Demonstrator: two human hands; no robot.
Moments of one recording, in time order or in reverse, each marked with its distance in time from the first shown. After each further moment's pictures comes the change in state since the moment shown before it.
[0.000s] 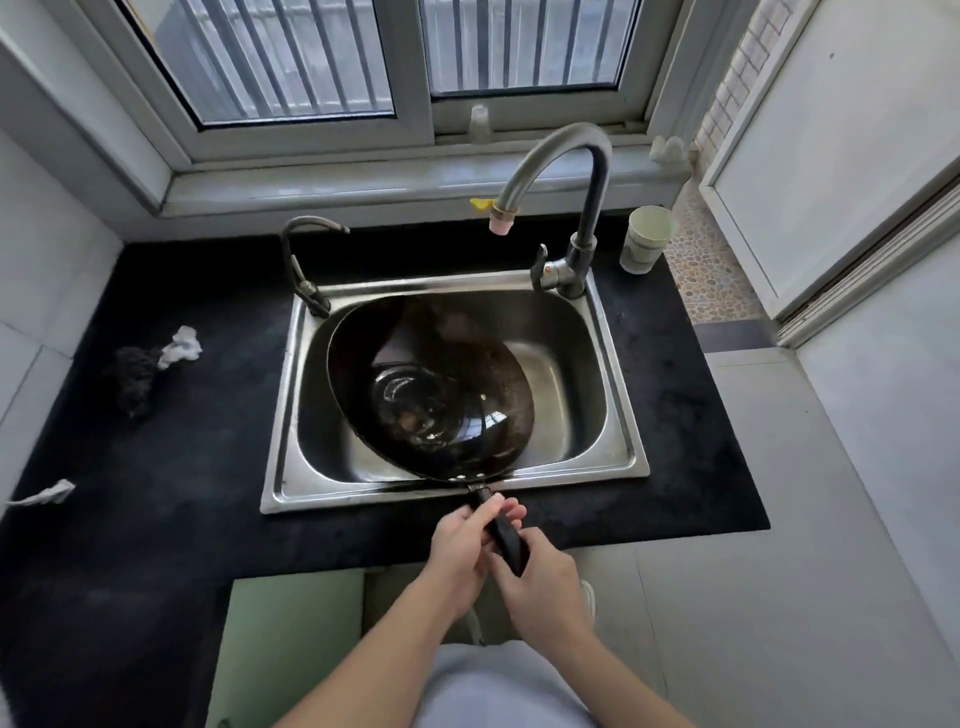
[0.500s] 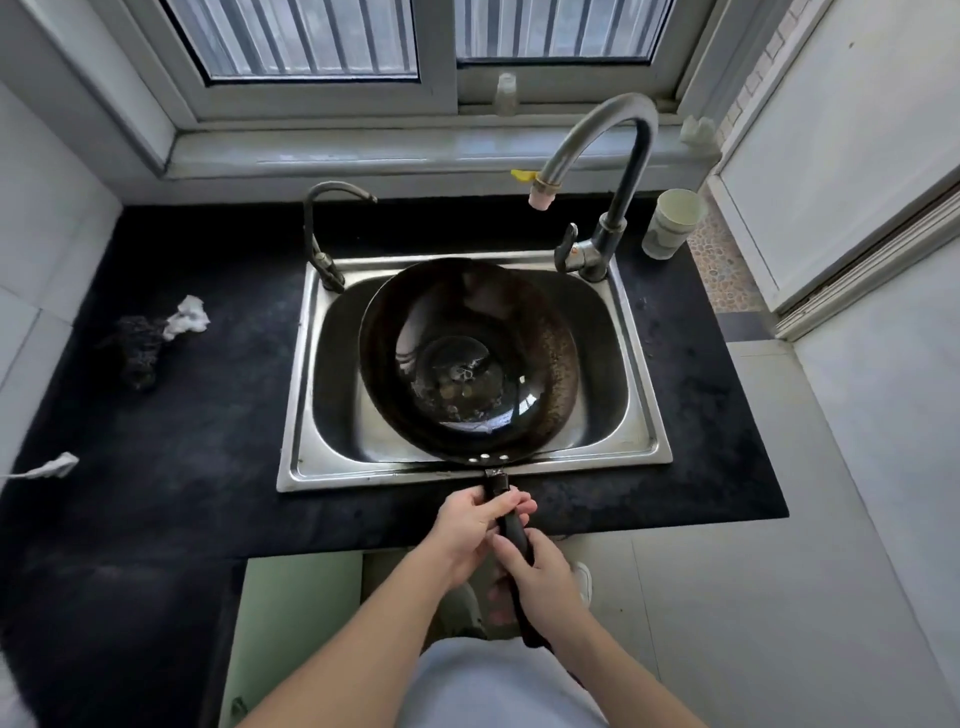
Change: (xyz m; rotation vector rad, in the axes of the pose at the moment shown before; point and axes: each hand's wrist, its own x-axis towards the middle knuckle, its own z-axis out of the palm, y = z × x) left_hand 0.010 0.021 -0.033 0.167 -0.153 -0.066; right_hand -0.006 -0.013 0.031 0.499 -0.219 0.269
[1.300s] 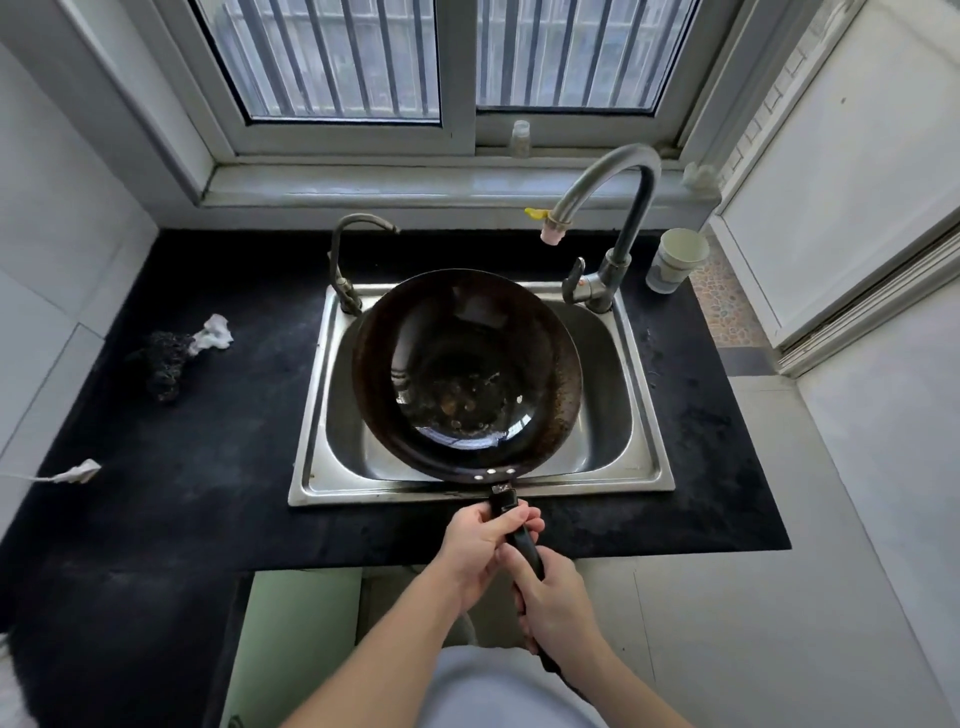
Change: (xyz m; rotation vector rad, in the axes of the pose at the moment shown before) left_hand -0.015 0.003 0.004 -0.041 -0.030 0.091; right_hand -0.011 -0.010 -0.004 -0.106 0.035 -0.143
